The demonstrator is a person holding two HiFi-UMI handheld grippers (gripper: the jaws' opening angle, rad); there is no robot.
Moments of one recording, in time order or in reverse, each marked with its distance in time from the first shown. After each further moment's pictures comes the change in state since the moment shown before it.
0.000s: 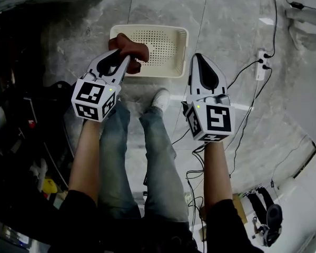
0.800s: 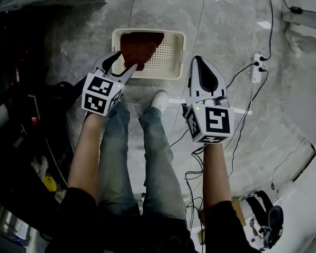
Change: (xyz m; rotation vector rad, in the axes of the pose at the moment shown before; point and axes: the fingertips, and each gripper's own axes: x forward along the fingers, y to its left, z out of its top) left arm 0.002 -0.015 -0.009 0.090 0.153 -0.038; right arm -0.024 0.002 0.032 -0.012 -0.009 0.003
